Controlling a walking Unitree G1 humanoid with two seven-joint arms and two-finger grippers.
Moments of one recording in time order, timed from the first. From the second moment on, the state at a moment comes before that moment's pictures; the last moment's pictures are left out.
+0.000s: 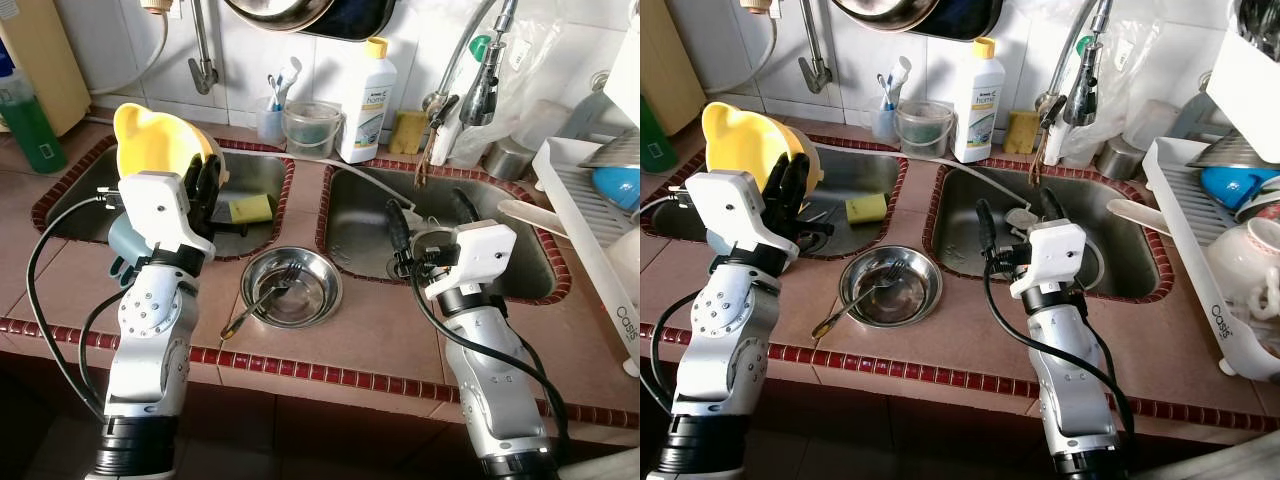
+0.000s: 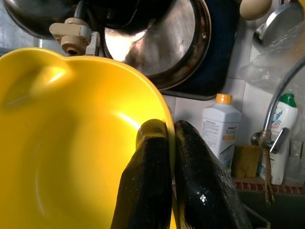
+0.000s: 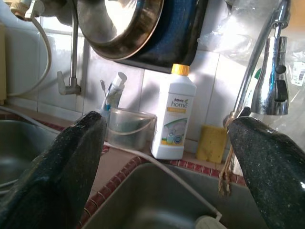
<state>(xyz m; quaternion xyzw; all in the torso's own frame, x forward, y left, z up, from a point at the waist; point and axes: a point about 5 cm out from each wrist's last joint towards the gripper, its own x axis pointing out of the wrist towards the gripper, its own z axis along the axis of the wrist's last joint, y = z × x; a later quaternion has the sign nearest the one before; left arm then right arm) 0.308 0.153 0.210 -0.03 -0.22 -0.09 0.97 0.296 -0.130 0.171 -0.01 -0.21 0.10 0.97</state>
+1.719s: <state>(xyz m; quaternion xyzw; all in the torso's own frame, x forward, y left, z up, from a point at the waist) 0.309 0.135 0.202 0.02 -0.17 -0.15 0.97 0.290 -0.129 0.164 -0.01 -0.20 0.10 0.97</state>
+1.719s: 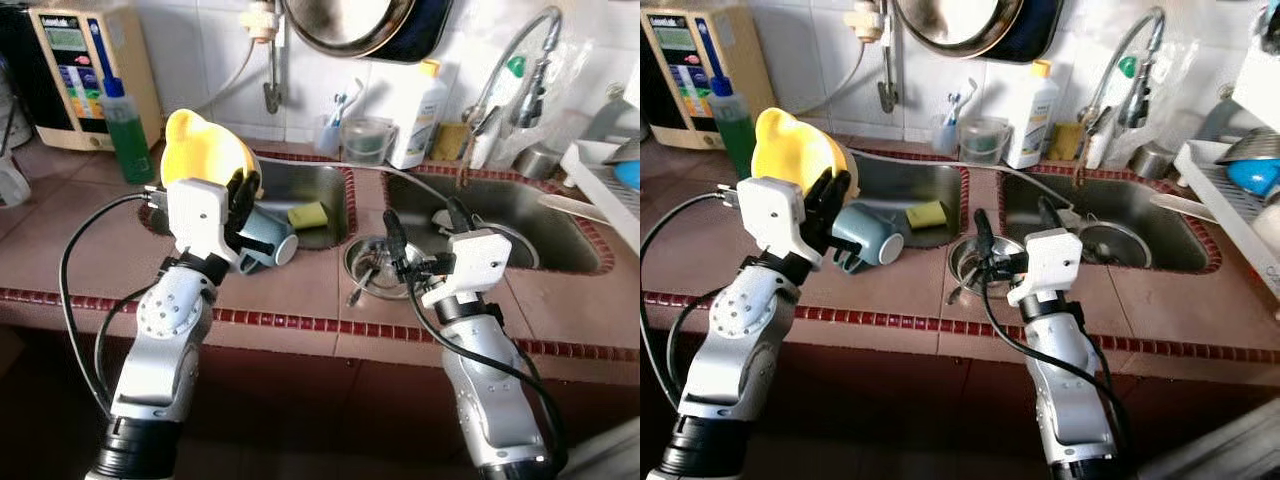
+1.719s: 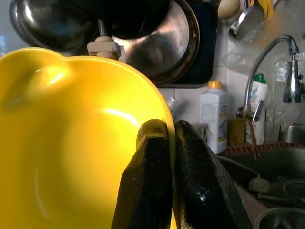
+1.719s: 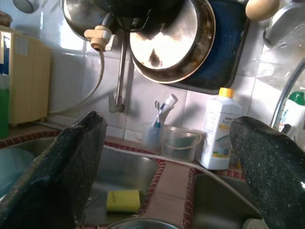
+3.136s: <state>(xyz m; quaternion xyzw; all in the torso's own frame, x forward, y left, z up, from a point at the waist) 0.308 0.131 0.199 0.03 -0.16 -0.16 0.97 0.284 -0.124 0.161 -0.01 -0.20 0.12 0.97</state>
